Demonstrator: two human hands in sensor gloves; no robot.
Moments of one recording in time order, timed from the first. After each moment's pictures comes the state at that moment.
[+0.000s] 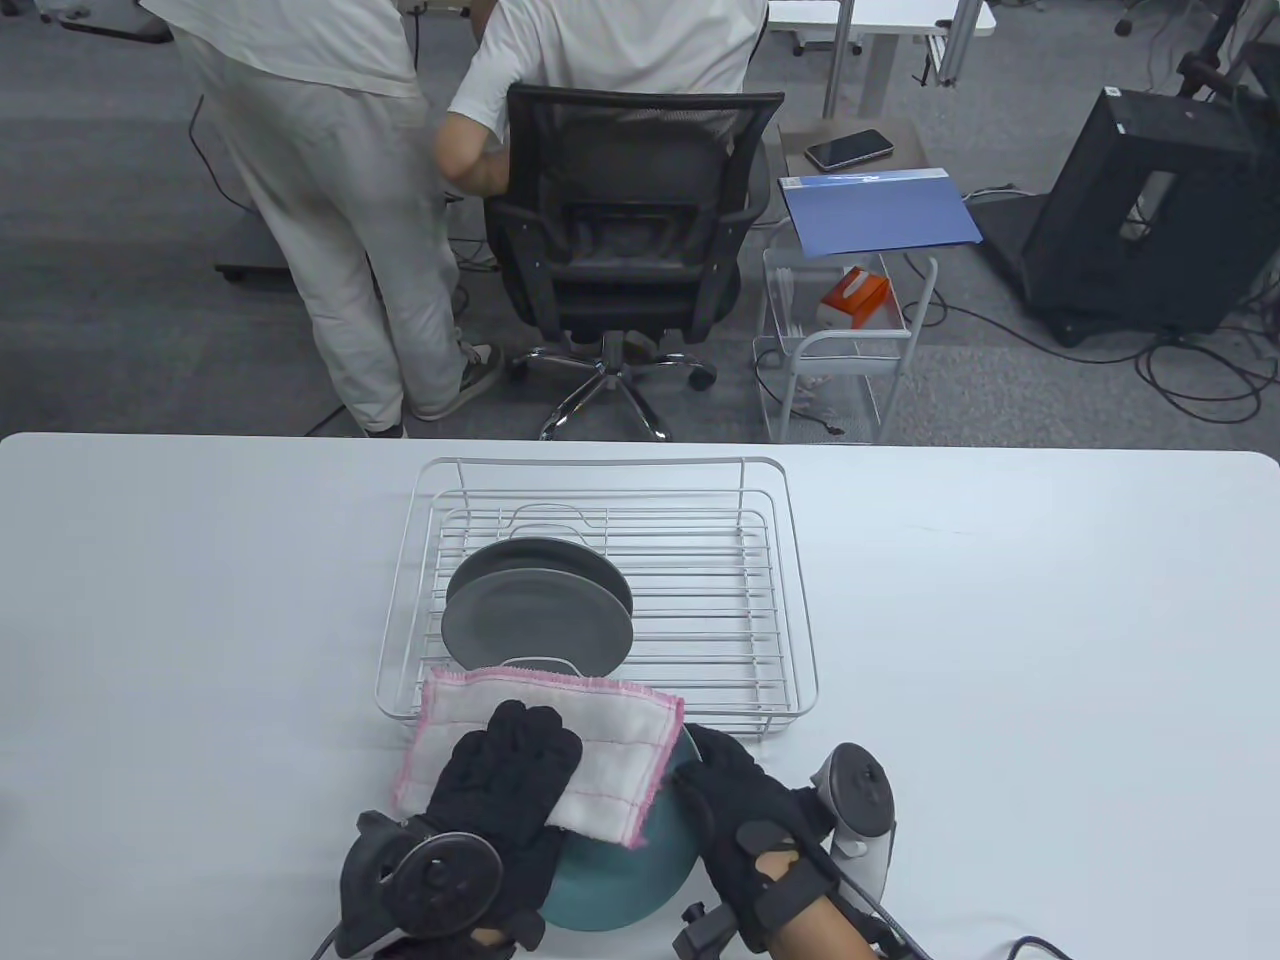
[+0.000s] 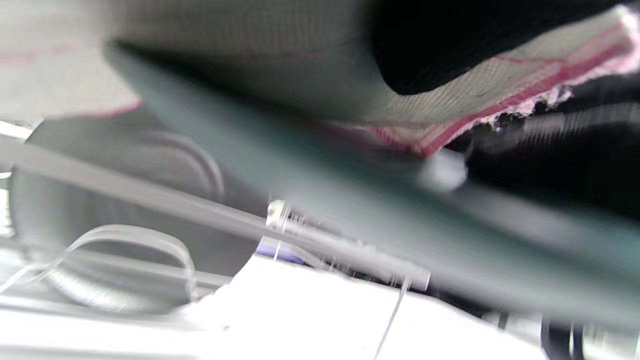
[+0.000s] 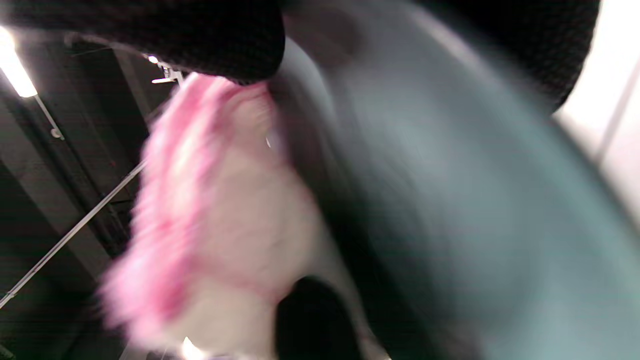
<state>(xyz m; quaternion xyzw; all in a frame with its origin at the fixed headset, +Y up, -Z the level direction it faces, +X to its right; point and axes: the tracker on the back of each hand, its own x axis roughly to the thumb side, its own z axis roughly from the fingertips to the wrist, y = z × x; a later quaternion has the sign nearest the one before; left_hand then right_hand) -0.168 -0.676 -0.231 0.10 -0.25 0.15 0.95 0.081 -0.731 -0.260 0.06 0.09 0.63 0.77</state>
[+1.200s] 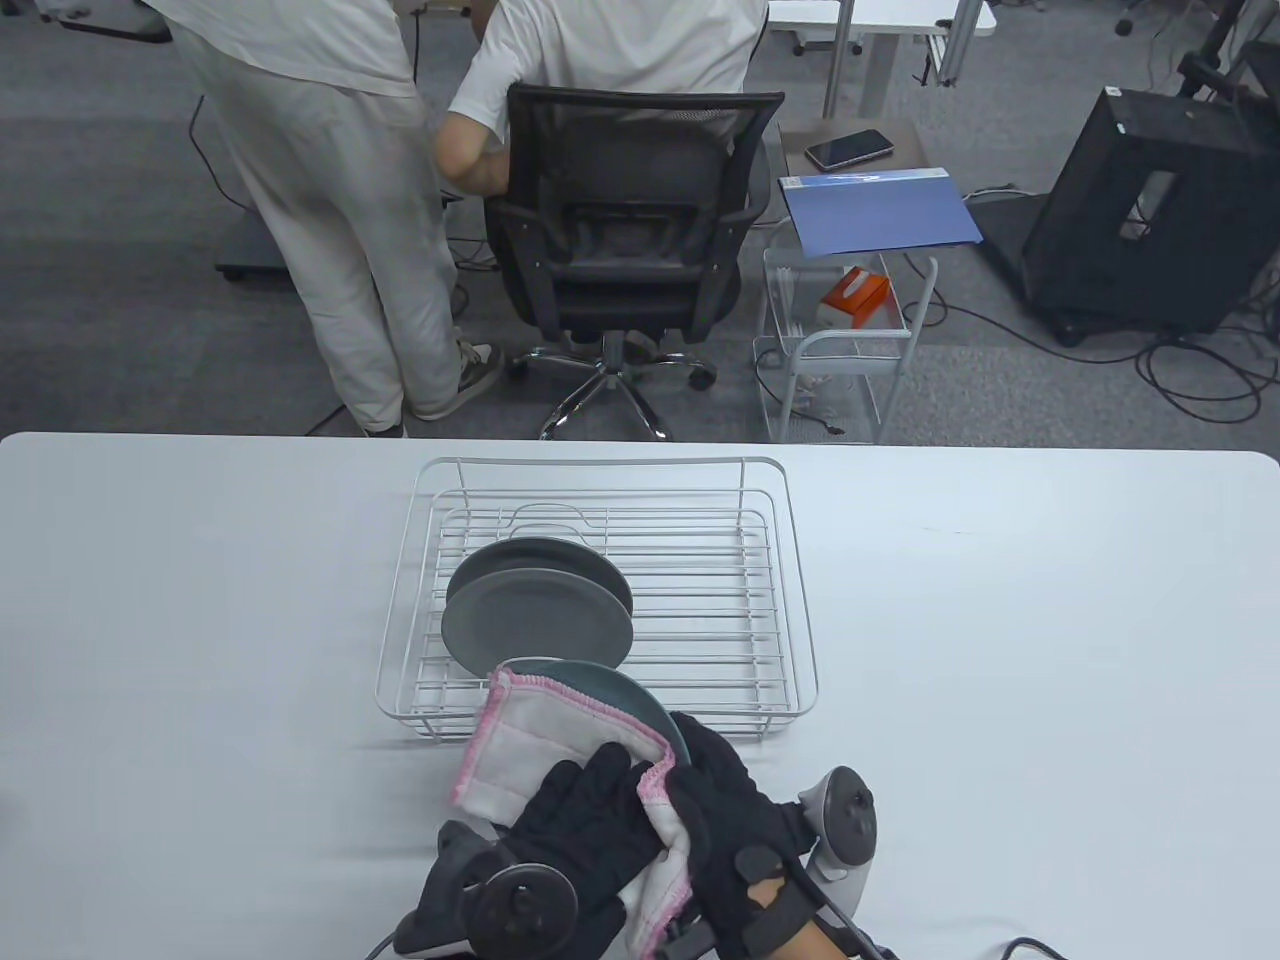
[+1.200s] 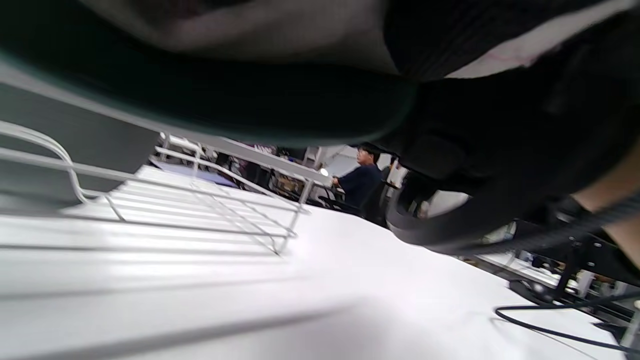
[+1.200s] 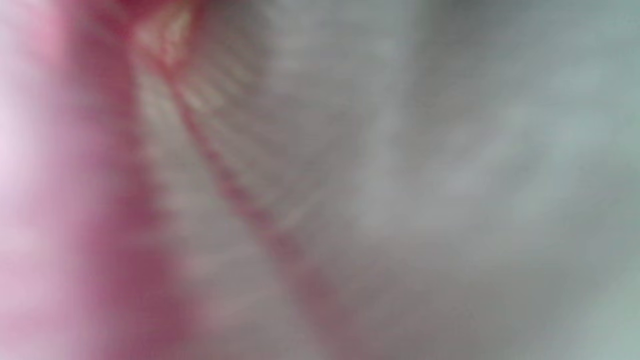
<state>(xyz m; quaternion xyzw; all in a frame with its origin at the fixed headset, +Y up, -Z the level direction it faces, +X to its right) -0.133 -0.687 -0.218 0.05 -0.36 0.16 0.92 0.065 -0.730 -0.254 0.12 0.06 0.57 0.81</state>
